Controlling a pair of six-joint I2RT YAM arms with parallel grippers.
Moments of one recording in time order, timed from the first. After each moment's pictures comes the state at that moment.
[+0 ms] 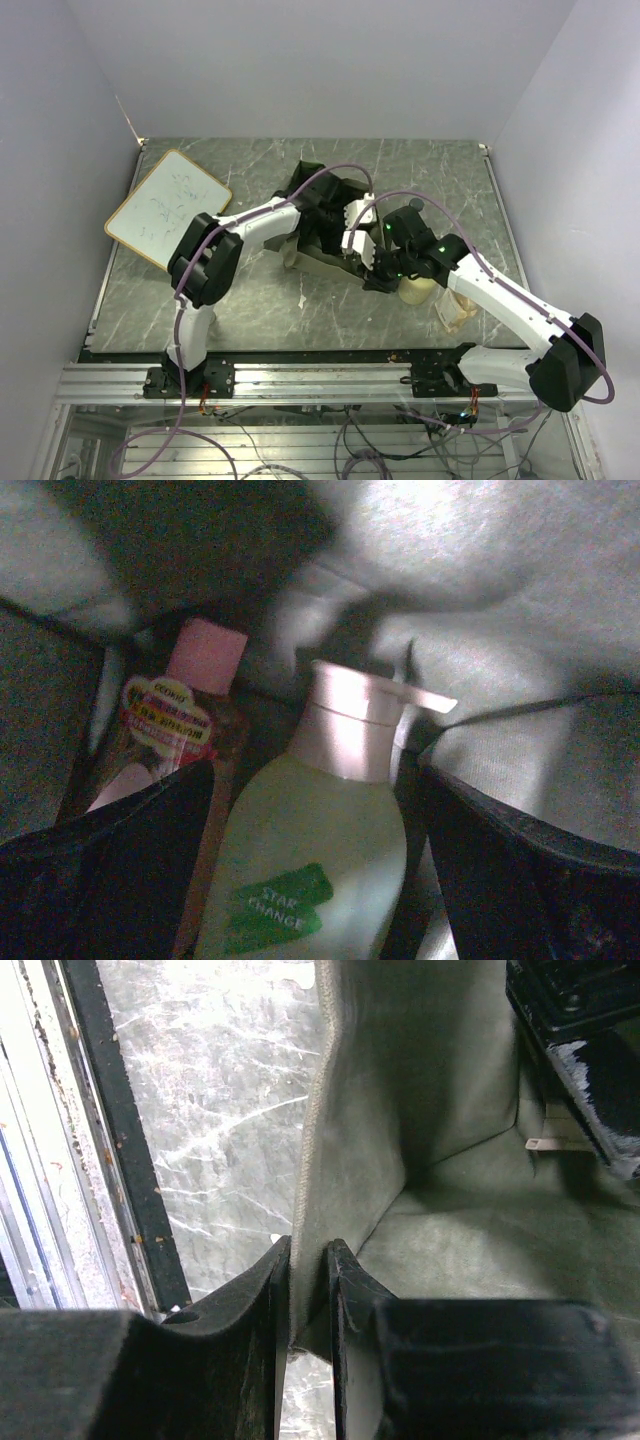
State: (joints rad) left arm -0.71 2.02 1.51 -0.37 0.40 0.75; right arm 0.65 1.20 0.95 -0.74 -0.44 -0.60
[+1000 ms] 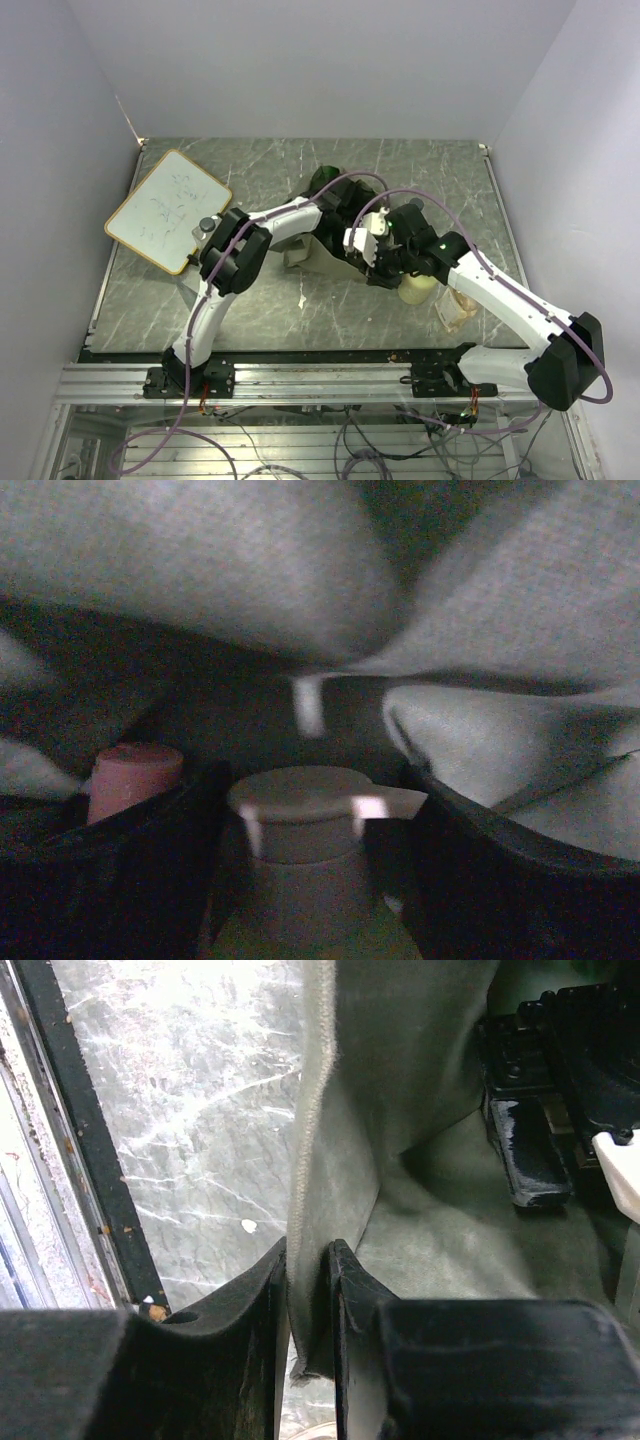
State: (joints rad) left arm -0.75 2.28 1.75 -0.48 0.49 0.91; right arm 0.63 1.21 0.96 -0.75 -0.40 -0.63
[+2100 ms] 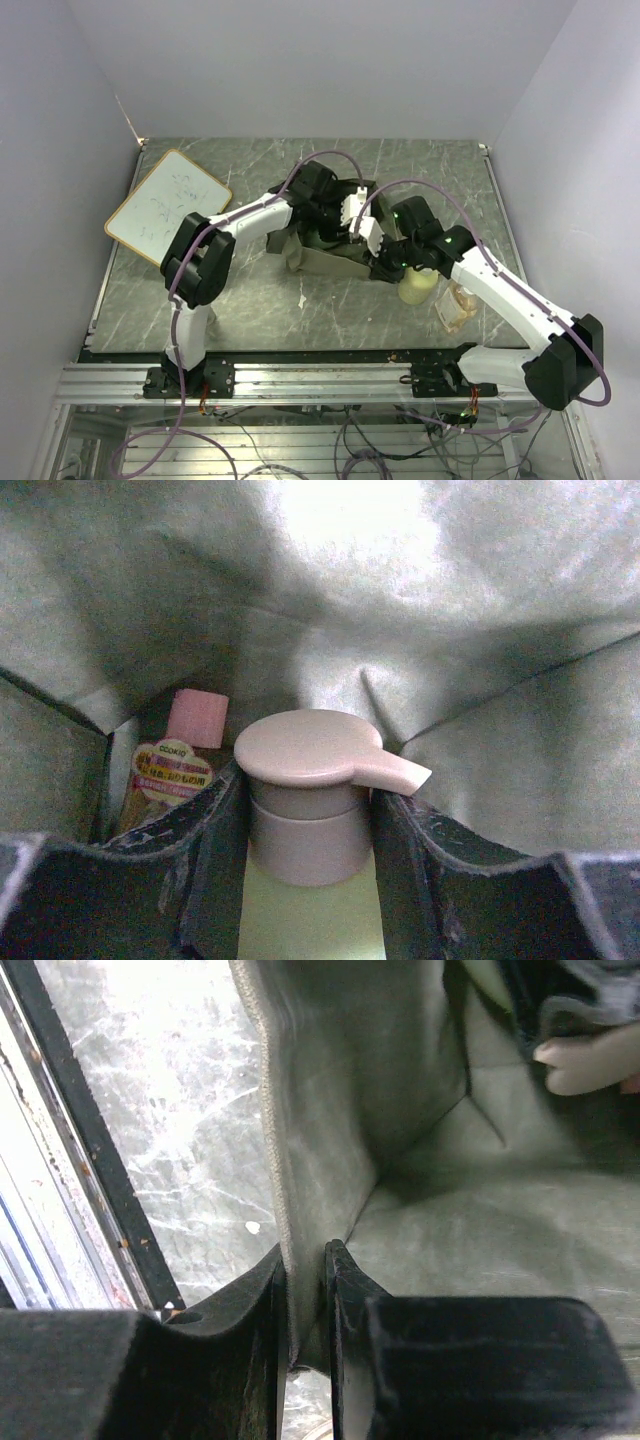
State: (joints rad) left arm -0.66 1.99 1.51 -0.33 0.64 0.81; right arm 0.58 1.22 1.00 -0.78 -0.40 -0.56
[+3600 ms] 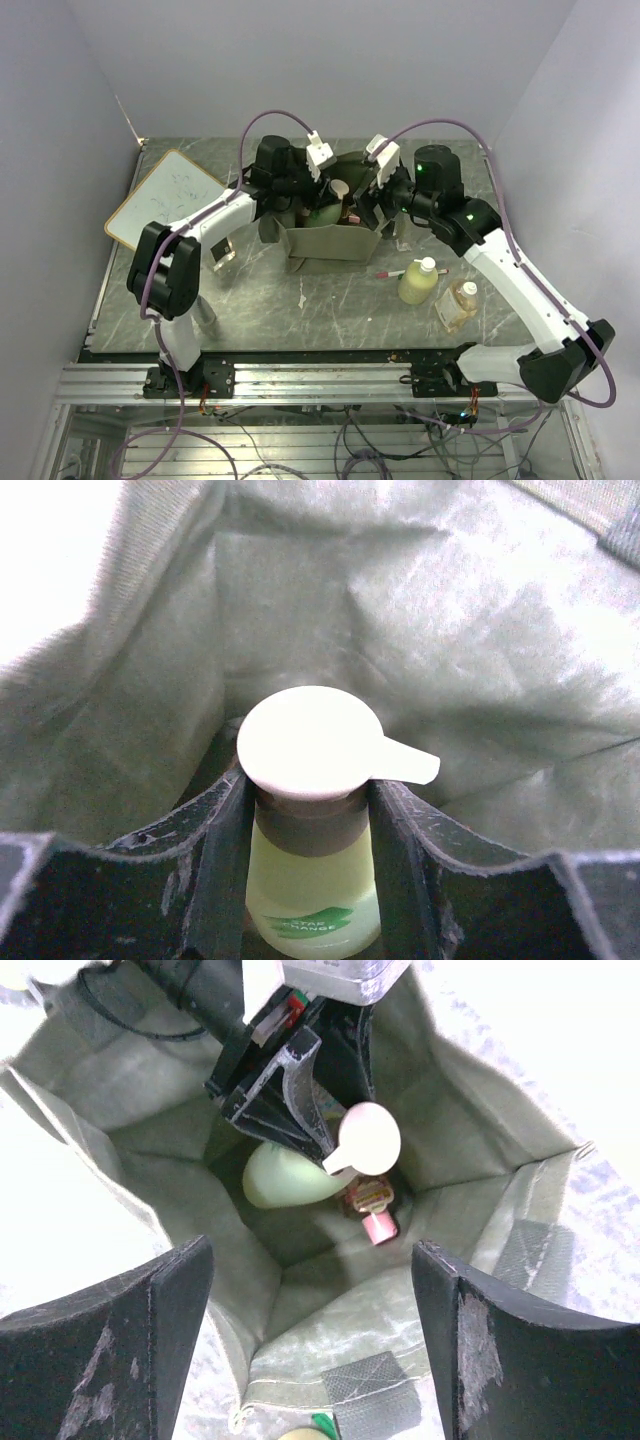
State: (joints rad) left arm -0.50 1.82 1.39 0.02 0.73 0.29; right arm 0.56 1.27 1.34 -0.51 -0.25 -0.32
